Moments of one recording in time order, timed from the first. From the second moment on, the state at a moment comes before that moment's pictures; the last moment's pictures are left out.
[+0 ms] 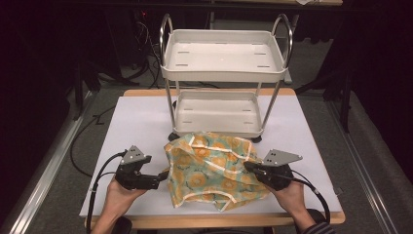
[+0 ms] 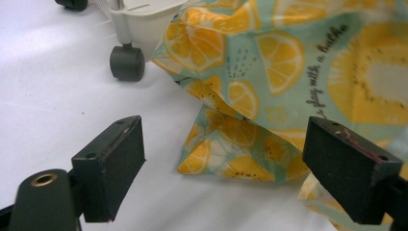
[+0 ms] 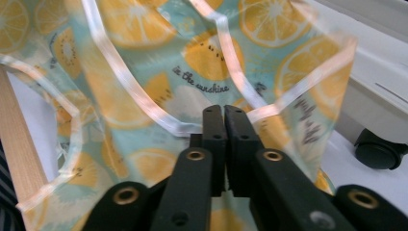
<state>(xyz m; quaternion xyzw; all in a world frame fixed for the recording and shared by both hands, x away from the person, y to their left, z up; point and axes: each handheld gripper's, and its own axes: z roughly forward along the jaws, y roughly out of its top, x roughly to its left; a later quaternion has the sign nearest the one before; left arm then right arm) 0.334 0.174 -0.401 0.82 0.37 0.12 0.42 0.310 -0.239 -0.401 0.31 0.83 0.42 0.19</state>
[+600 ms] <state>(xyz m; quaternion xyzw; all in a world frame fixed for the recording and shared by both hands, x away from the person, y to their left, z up) 0.326 0.161 -0.396 0.83 0.35 0.11 0.43 0.324 -0.237 -0.402 0.33 0.82 0.41 0.21</state>
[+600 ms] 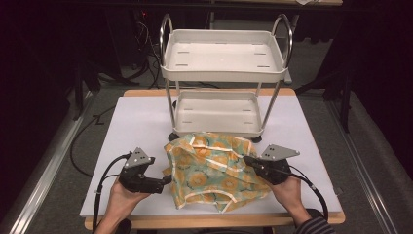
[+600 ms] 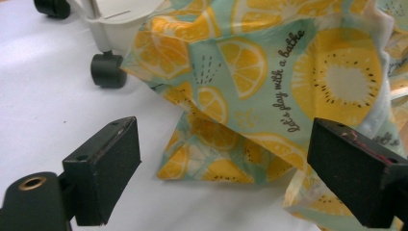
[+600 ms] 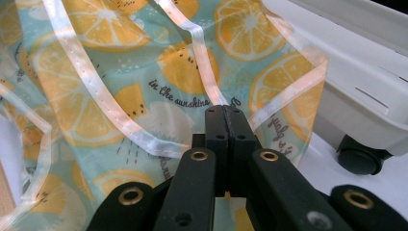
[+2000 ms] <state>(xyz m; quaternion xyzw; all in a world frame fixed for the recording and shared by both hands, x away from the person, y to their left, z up) 0.346 0.122 -0.397 0.84 0.34 0.10 0.42 0.315 -0.240 -0.396 0.32 0.82 0.43 0.21</state>
